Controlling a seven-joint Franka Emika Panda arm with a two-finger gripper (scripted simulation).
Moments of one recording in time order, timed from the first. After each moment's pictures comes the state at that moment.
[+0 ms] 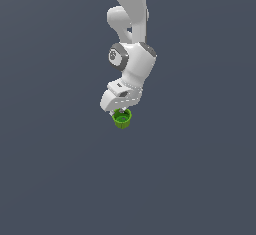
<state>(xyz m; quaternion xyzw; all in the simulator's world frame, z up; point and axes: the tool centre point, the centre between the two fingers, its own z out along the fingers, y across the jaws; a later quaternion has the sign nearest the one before) -0.038 -0.048 0.143 0.91 0.33 0.05 0.24</state>
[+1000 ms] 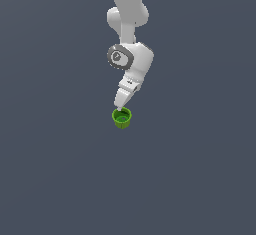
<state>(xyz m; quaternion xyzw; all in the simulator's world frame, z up) -0.092 -0.031 0.112 0.80 0.53 0.05 0.27</state>
